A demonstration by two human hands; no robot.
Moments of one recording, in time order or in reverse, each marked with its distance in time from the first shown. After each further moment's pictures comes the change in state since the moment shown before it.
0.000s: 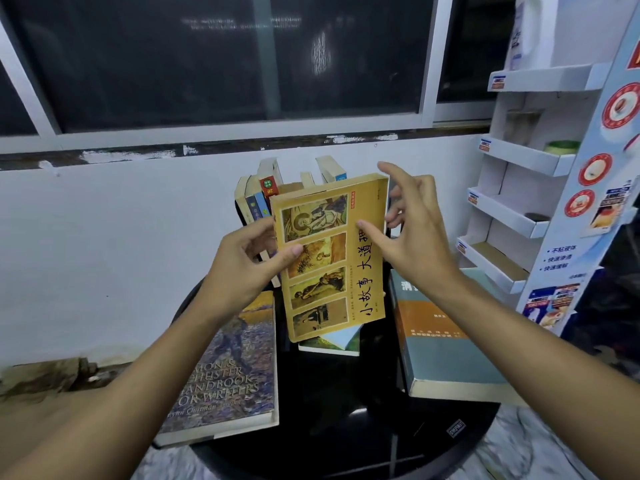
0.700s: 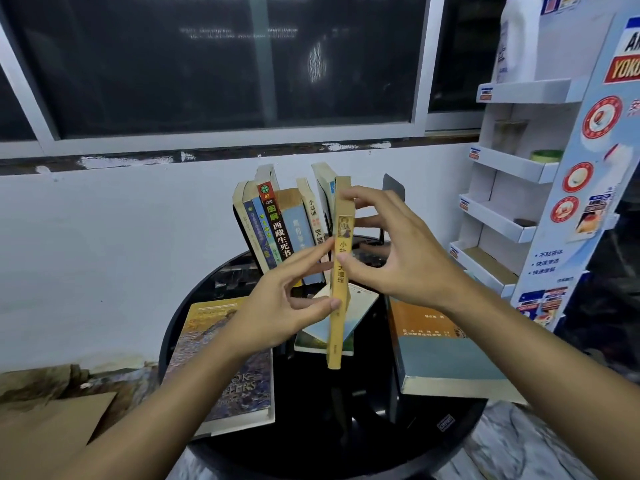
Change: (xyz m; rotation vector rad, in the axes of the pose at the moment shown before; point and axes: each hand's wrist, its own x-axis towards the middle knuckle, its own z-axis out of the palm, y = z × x) left_hand -0.034 0.010 0.039 -0.153 -0.285 -0.031; right_hand -0.016 -0.056 -0.033 0.195 -0.343 0.035
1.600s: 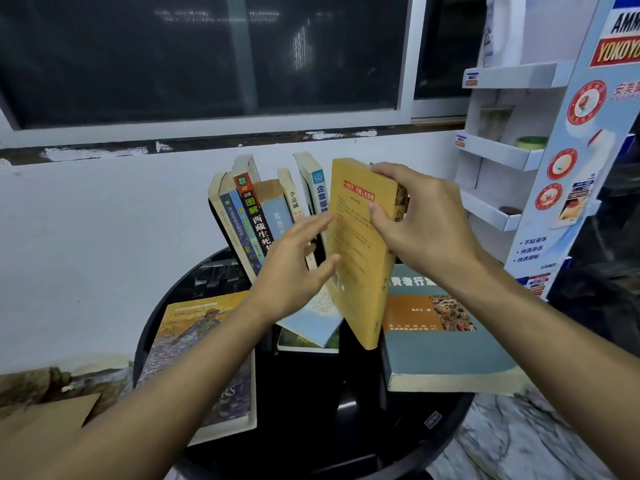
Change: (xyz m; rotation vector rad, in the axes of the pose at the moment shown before) left_hand 0.057 -0.002 0.023 0.444 0.157 0.047; right_hand 0.011 0.007 -0.027 -0.371 0.301 0.108
